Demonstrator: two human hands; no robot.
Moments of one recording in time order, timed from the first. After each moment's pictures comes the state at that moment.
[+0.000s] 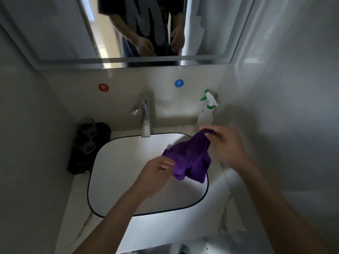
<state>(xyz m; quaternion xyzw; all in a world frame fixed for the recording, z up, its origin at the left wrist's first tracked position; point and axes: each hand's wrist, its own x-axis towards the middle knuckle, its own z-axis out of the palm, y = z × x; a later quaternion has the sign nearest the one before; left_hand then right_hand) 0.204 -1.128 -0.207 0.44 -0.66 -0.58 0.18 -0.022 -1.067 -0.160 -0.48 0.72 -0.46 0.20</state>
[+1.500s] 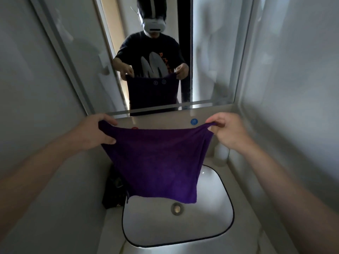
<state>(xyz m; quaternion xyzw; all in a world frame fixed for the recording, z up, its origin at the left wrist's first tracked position) 0.368 -1.274 0.017 0.49 -0.79 -0.29 0.19 0.010 -1.110 -0.045 -0.48 0.68 -0.53 0.15</state>
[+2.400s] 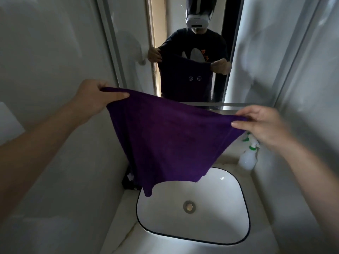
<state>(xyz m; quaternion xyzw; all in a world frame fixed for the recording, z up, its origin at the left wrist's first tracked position) 0.414 -1.254 0.065 0.49 -0.72 -0.29 0.41 0.010 -1.114 -0.008 -0.53 0.58 -0.56 0.25</state>
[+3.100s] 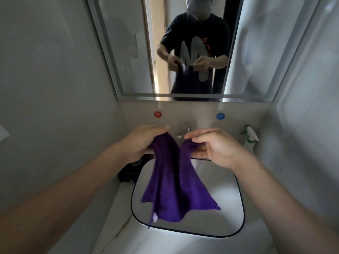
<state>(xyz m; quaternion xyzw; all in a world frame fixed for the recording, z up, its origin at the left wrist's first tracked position) 0.304 -1.200 -0.042 0.50 -0.58 -0.59 0.26 0.084 -1.129 -0.054 -0.38 0.48 -0.48 0.63</state>
